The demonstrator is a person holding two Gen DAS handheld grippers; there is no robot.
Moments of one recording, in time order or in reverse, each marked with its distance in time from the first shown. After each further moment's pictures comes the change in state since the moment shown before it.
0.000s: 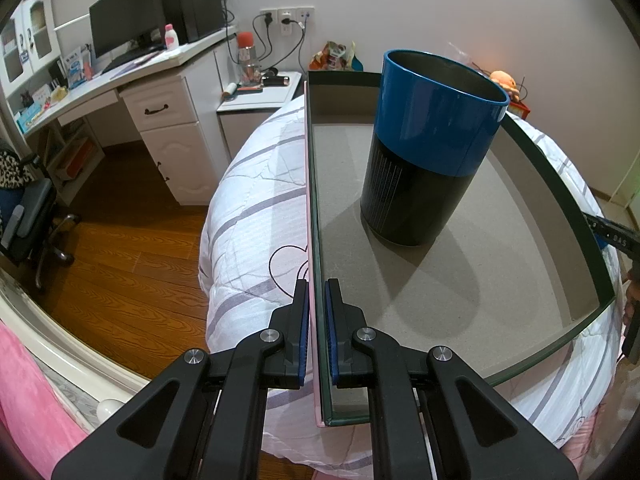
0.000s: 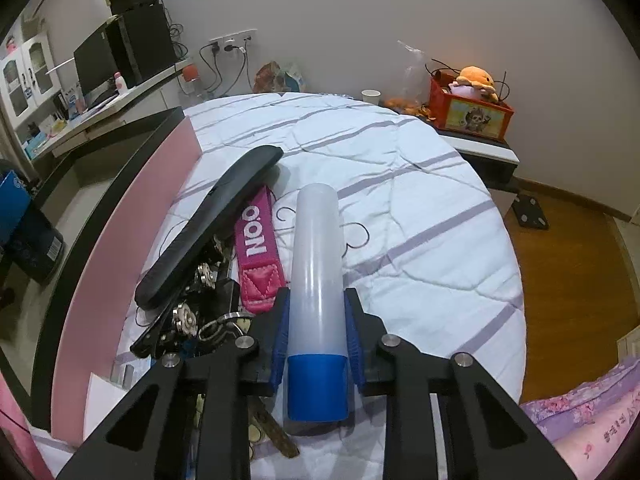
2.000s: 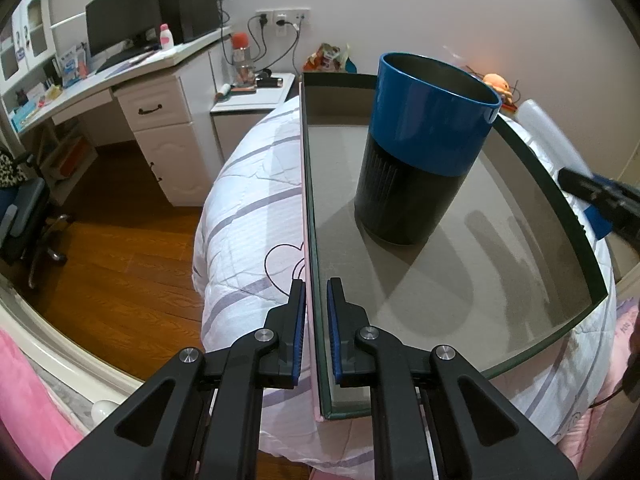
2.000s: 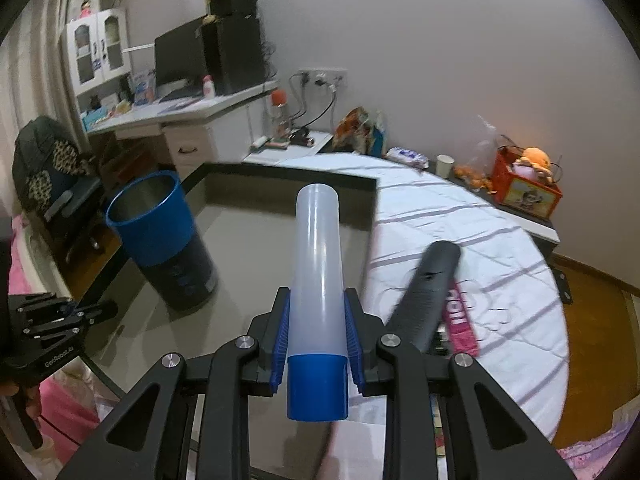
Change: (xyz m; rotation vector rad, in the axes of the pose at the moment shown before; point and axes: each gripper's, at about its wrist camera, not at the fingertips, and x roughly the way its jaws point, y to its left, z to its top) left arm -0.002 0.000 0.002 0.001 0.000 -0.027; right arm -0.053 0.155 0.015 -0.215 -0.123 0.108
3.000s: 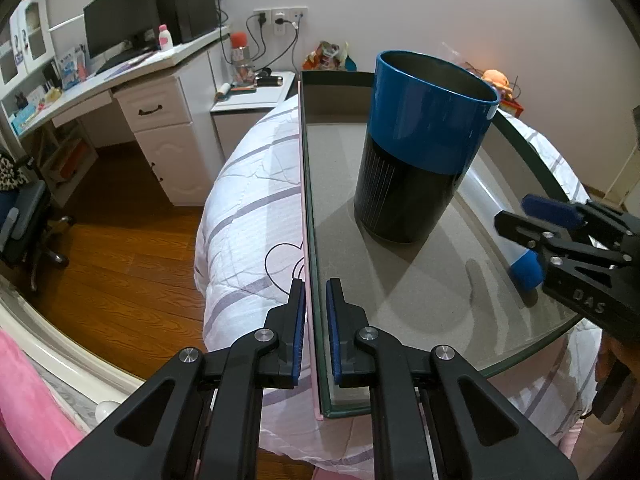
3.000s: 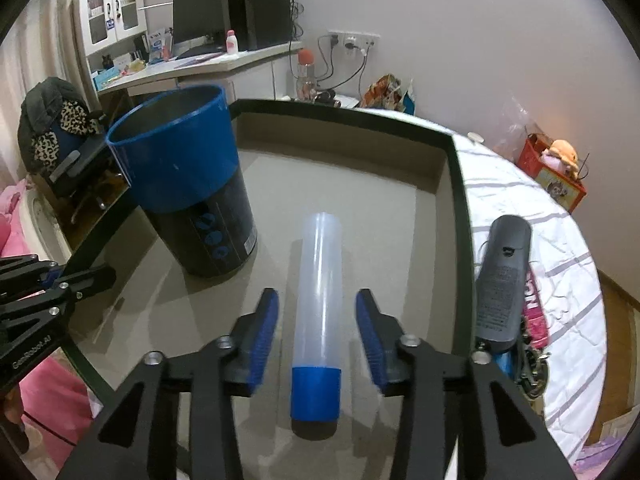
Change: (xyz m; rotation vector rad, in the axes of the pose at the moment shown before) left arm 0.000 0.001 0.000 0.009 0.004 0.004; right arm 0.040 0.035 -0.011 -0.066 0.107 0.019
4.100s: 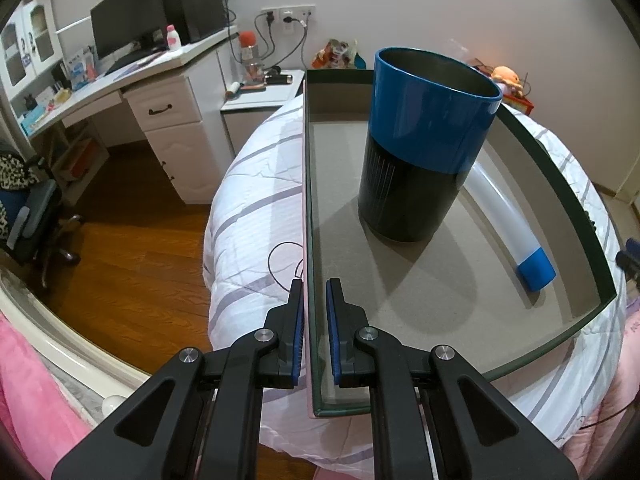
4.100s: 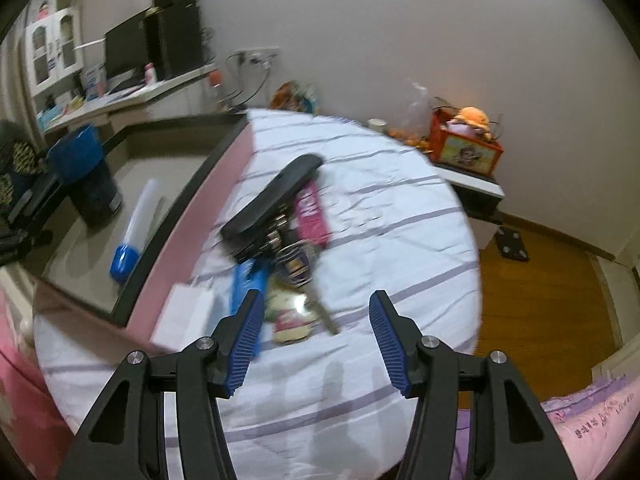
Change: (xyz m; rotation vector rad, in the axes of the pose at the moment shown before) left arm -0.006 -0.005 -0.003 -0.001 0.010 0.050; right arm -0.077 -0.123 -0.085 0.145 -0.037 -0.161
